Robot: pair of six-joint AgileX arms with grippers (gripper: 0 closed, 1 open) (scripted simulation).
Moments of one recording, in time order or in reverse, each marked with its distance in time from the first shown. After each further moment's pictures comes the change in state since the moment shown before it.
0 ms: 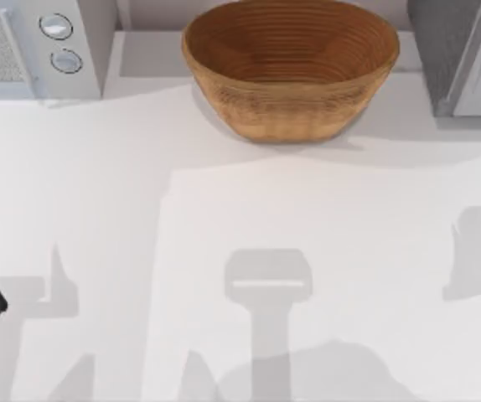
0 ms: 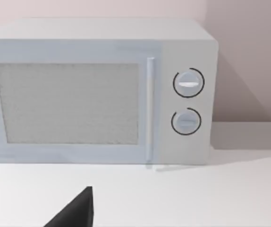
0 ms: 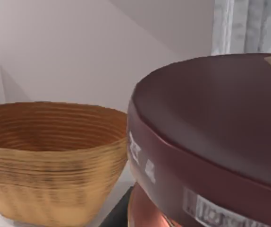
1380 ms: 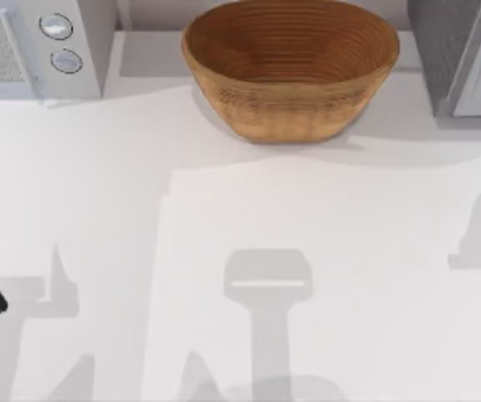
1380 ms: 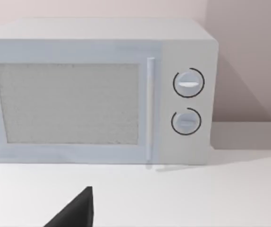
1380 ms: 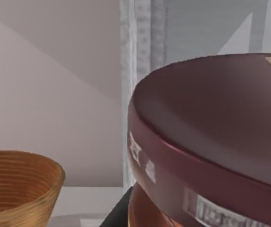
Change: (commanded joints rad) left arm 0.000 0.000 0.000 0.000 0.000 0.000; right arm 0.054 0.020 0.325 -0.318 0.262 -0.016
